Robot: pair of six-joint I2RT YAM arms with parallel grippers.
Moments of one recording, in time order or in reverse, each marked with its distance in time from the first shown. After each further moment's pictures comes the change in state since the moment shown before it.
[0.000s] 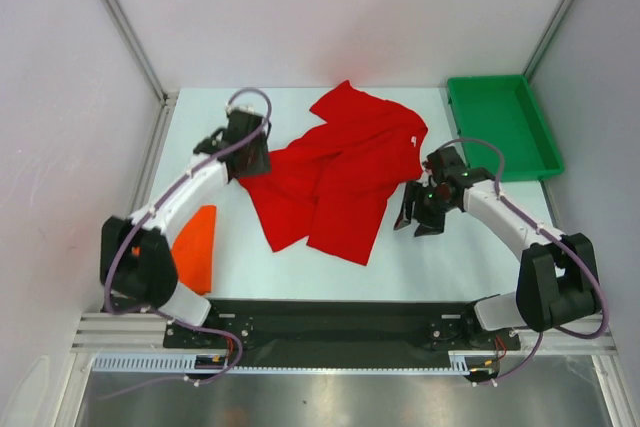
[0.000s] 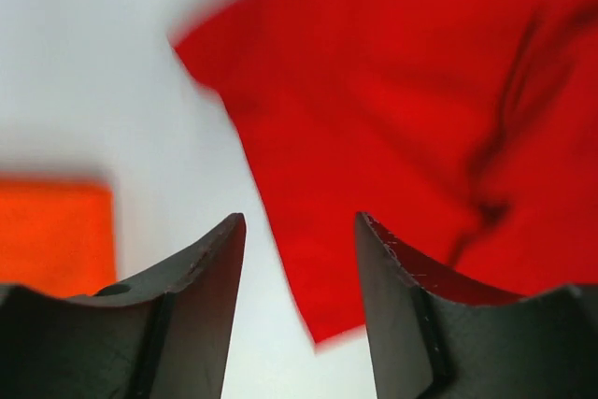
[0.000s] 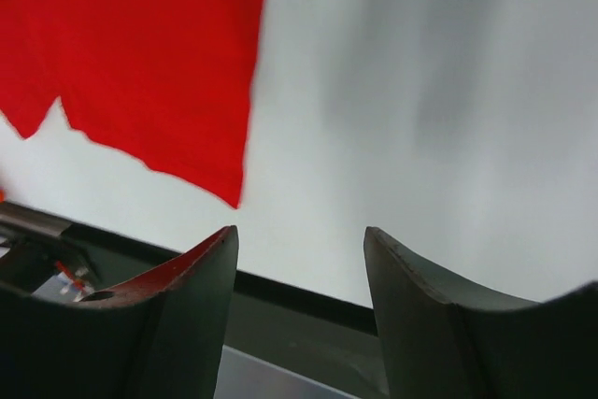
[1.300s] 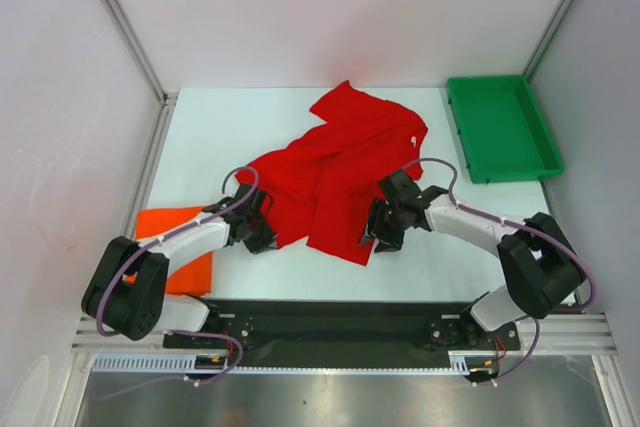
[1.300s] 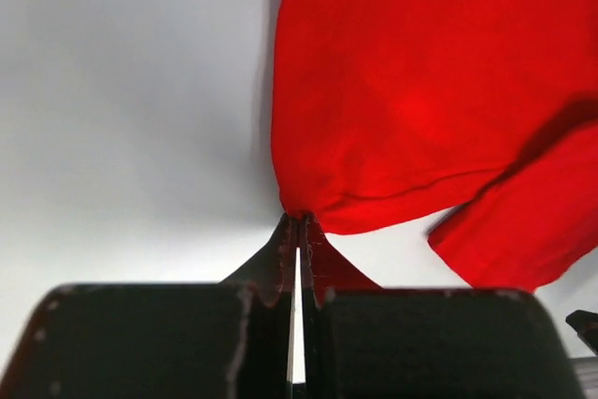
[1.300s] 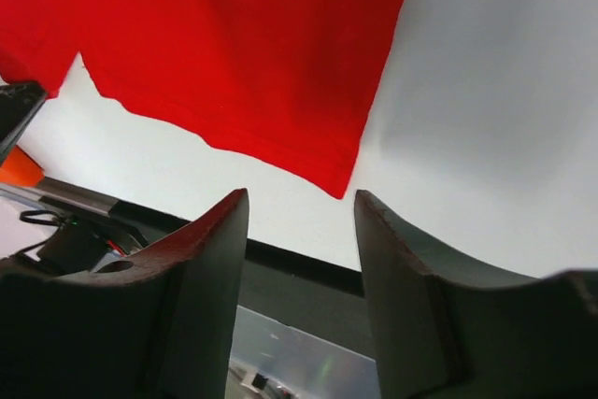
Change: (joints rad) left arm -0.096 -0.209 -0.694 0.206 0.308 -0.606; right arm 0.355 0.107 -0.083 0.263 0.064 0.423
